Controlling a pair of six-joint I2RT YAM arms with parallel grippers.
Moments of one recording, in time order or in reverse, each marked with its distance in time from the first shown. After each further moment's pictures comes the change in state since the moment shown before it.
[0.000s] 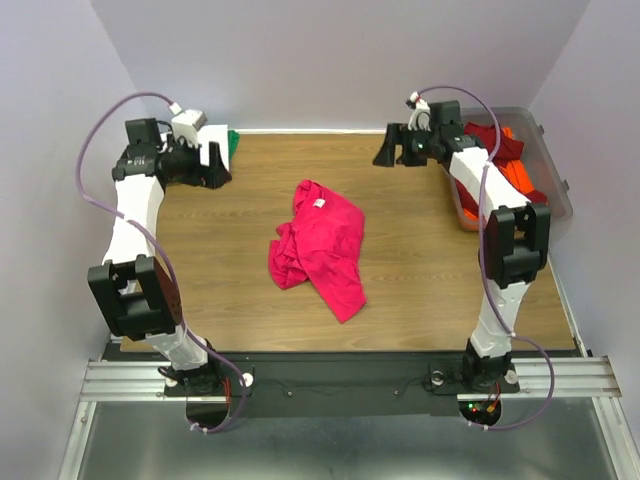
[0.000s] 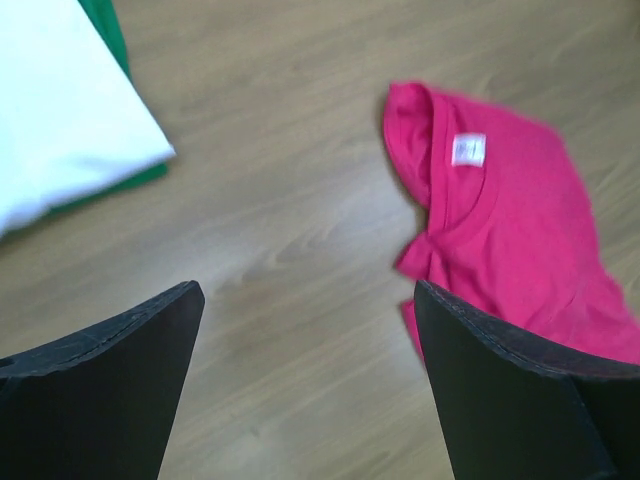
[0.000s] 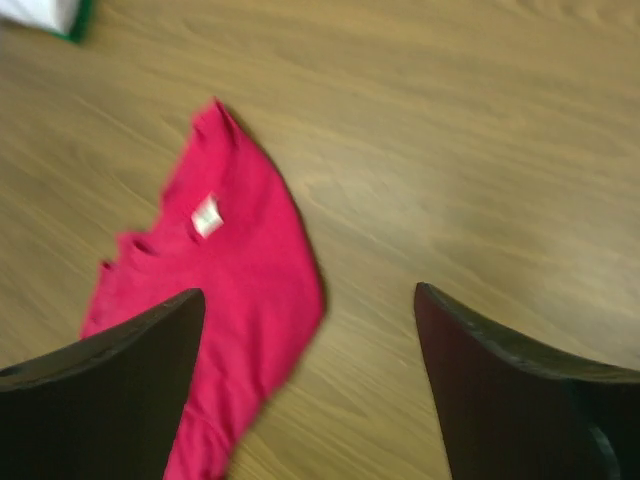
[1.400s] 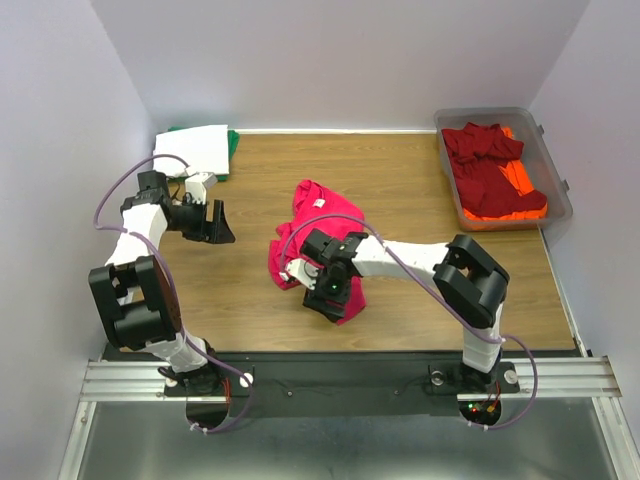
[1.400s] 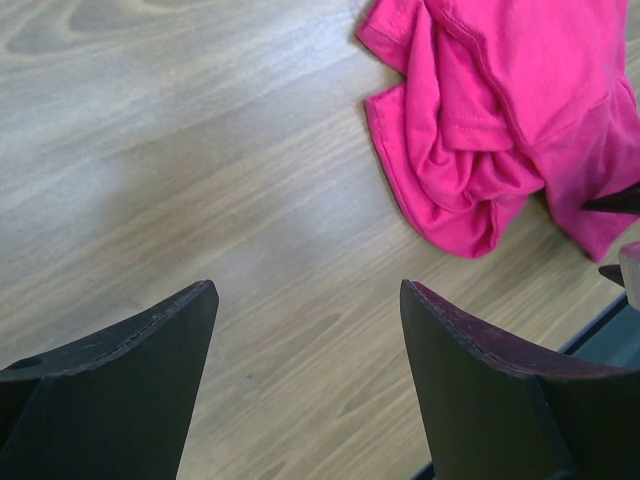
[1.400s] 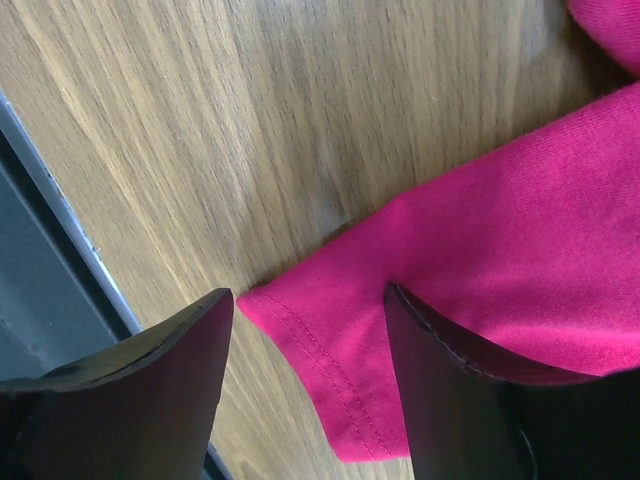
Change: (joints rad) left arm 0.071 -0.042 -0.407 -0.171 0.067 0.222; right arm 0.799 -0.075 -0.499 -0.361 0.240 -0.540
